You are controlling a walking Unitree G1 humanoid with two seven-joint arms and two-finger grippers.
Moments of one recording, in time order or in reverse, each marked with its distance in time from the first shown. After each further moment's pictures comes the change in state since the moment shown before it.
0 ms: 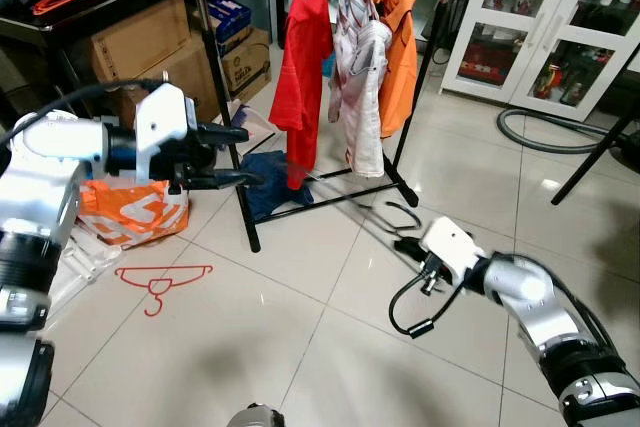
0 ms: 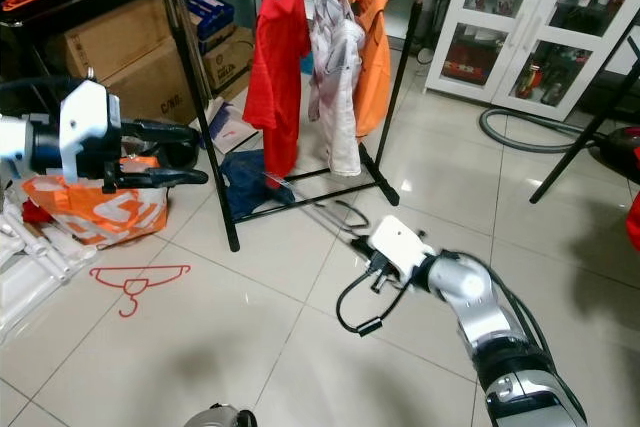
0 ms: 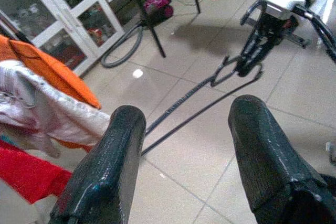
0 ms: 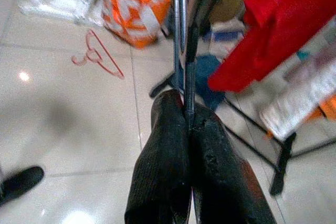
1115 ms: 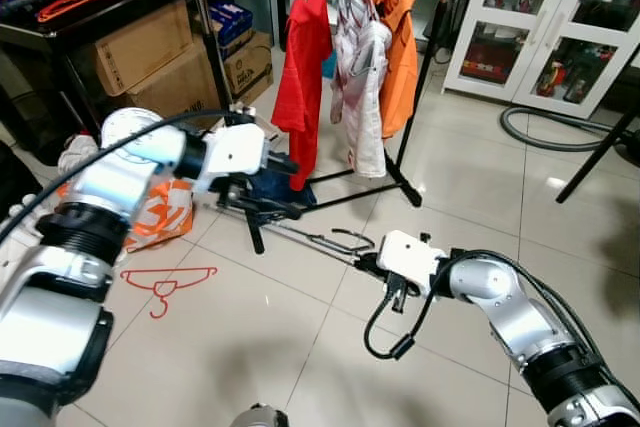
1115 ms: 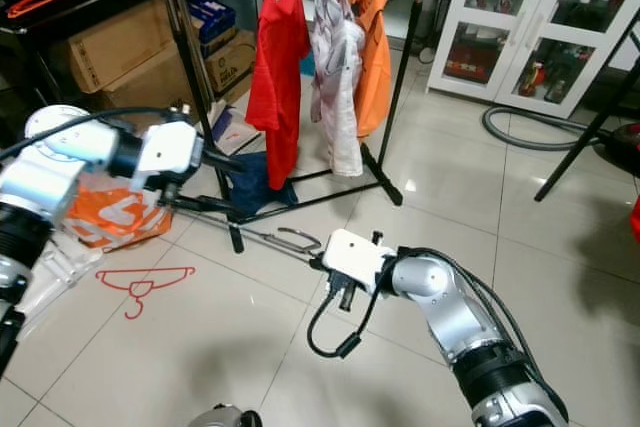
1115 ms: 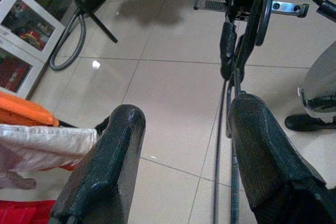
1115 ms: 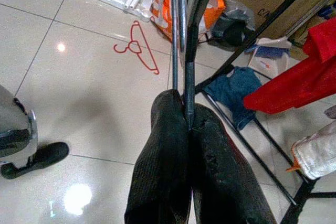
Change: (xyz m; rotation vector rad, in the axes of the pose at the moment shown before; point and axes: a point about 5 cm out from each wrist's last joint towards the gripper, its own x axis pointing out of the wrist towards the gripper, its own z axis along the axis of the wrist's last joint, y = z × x) left arm 0.064 -0.006 0.000 0.203 0.097 -0.244; right arm 0.021 0.033 0.032 -0.160 0.048 0.187
